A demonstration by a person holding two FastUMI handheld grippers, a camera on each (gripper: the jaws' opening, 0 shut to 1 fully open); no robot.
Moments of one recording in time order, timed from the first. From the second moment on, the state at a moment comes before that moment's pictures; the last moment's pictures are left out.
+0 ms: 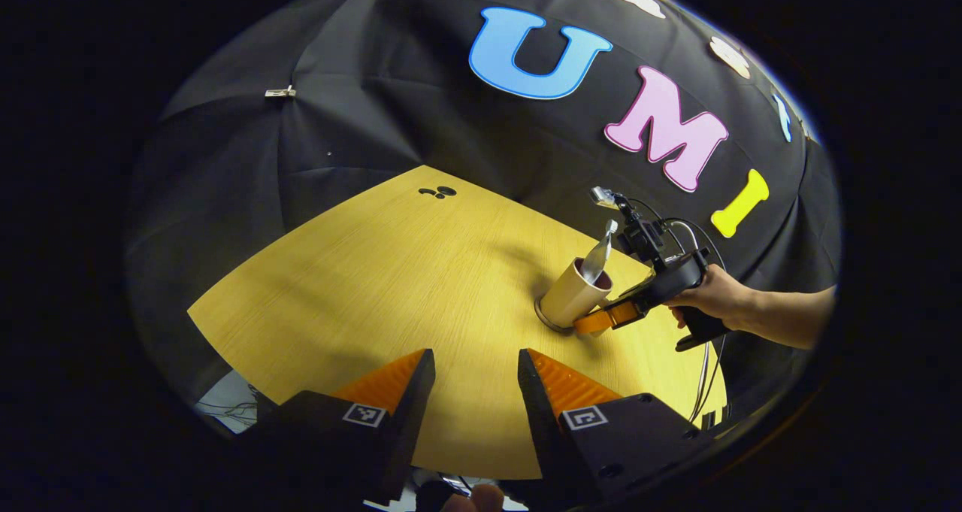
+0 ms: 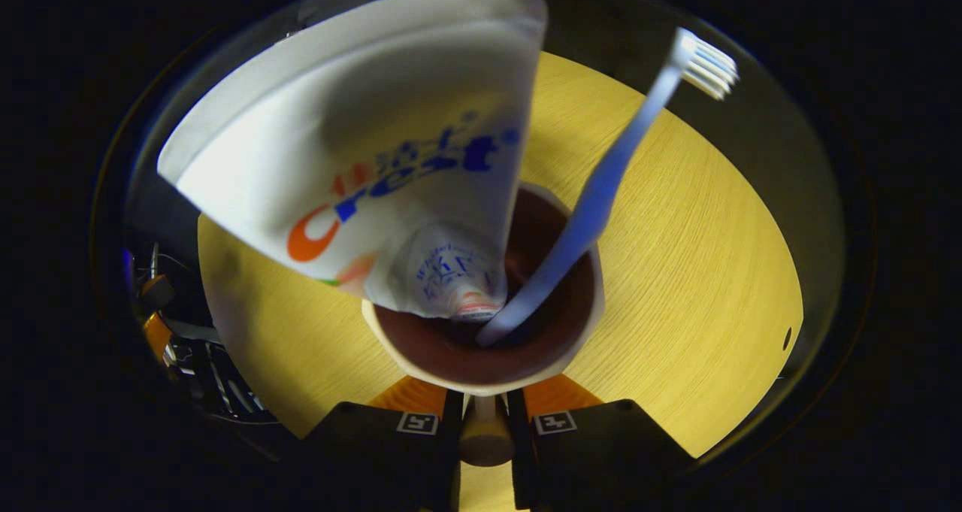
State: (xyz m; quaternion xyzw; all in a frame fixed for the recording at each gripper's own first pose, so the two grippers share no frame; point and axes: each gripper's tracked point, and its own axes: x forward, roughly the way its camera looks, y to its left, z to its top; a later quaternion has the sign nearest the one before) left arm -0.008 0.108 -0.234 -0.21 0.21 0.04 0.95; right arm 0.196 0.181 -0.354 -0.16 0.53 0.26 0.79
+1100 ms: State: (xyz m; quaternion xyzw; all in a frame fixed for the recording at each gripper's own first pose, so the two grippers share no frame) left arm 0.007 0.064 -0.194 -0.17 0.19 -0.03 0.97; right arm 0.160 0.140 -0.215 -0.10 0.42 0.25 0.86
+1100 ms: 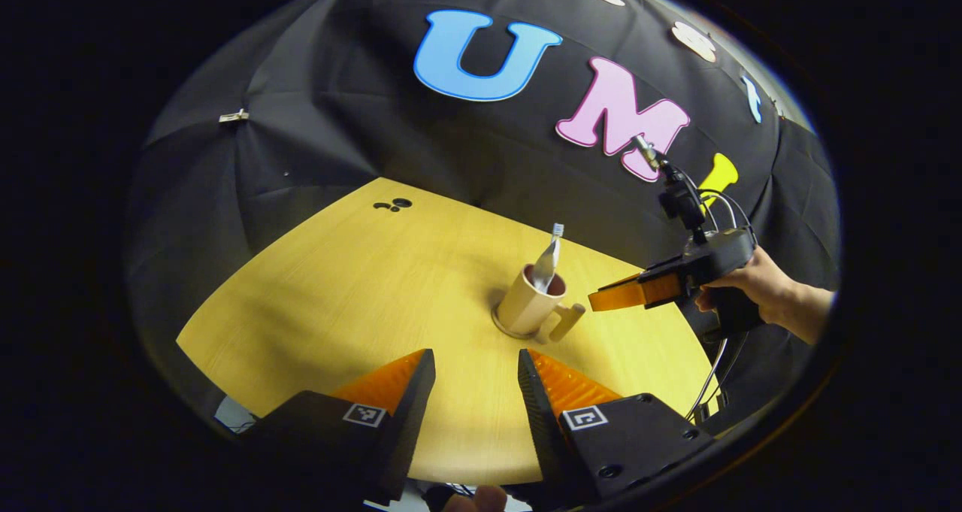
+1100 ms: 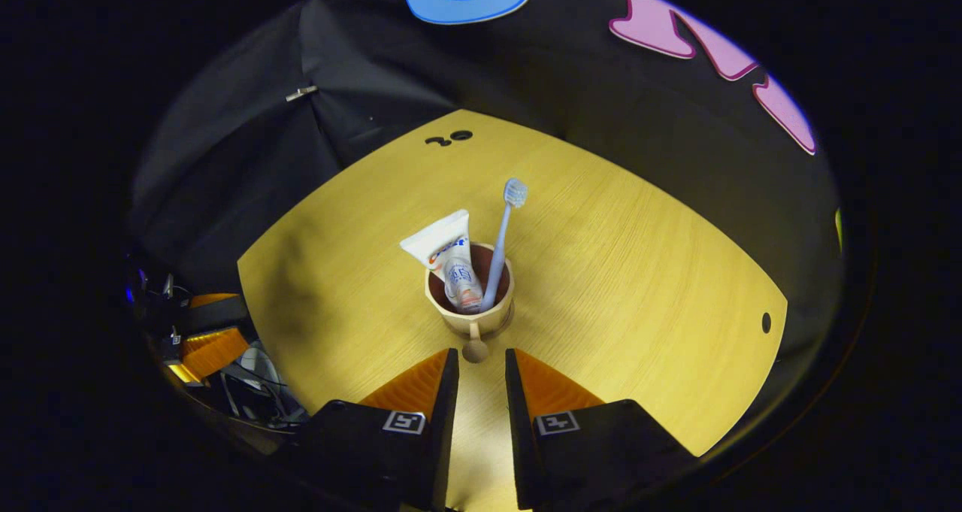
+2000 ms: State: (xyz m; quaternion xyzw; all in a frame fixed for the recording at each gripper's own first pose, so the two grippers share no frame) left arm 0.030 -0.002 -0.116 -0.08 0.15 -0.11 0.98; right arm 0.049 0.139 -0.096 -0.04 0.23 0.27 0.93
